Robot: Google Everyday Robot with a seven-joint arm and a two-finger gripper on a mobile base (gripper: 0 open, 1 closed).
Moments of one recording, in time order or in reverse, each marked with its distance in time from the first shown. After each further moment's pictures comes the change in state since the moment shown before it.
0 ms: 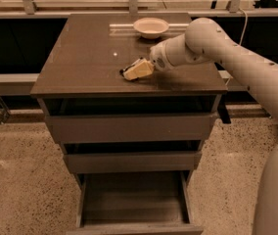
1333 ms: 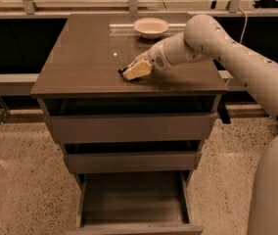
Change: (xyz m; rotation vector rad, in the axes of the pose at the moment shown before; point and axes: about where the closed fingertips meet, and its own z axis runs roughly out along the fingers) arm -0.002 0.009 0.003 -0.059 0.011 0.002
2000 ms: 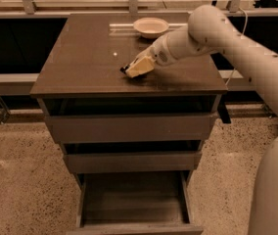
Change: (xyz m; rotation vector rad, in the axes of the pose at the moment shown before) arm -0.012 0.001 -0.019 -0.015 0.006 -0.023
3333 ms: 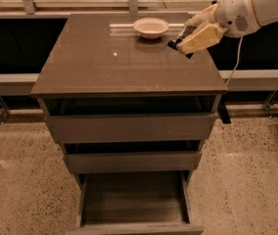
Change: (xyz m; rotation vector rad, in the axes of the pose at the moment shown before) arm -0.028 0.033 -0.219 0.014 -0.027 -0.160
